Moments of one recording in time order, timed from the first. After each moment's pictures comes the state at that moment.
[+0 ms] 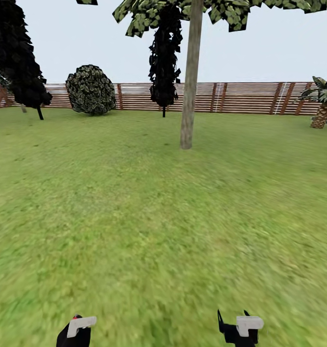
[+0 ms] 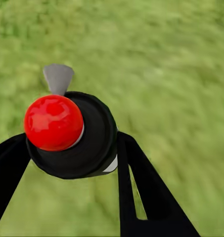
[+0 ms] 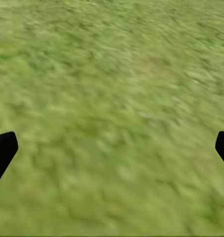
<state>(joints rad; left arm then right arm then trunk) -0.31 0.07 0.07 -0.31 0.00 -0.39 0.10 -0.18 -0.02 0.00 -0.55 0.06 -0.53 -0.11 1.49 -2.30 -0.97</state>
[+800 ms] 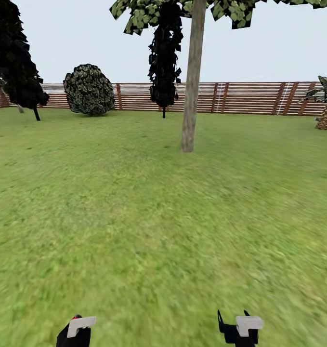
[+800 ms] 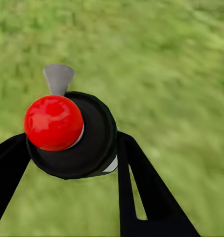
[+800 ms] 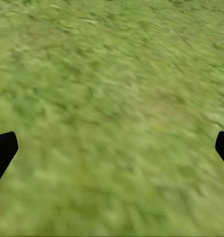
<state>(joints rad) -0.31 0.07 0.07 -0.31 0.00 -0.39 0.10 -0.18 -0.02 0.00 -0.55 0.06 -0.53 -0.11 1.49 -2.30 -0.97</state>
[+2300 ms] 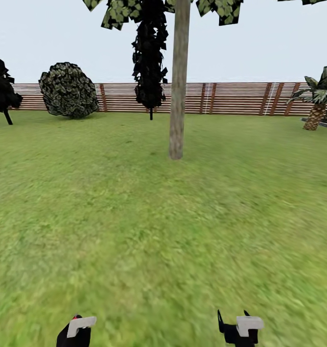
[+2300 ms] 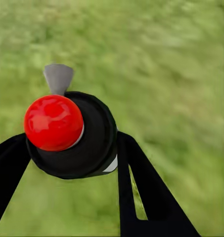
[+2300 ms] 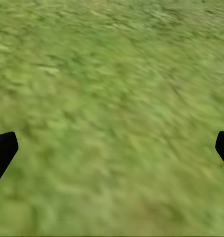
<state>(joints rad) -0.31 0.07 0.07 -0.31 0.00 -0.39 0.10 -0.18 -0.02 0.00 -0.55 0.06 -0.53 -0.10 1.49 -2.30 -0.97</state>
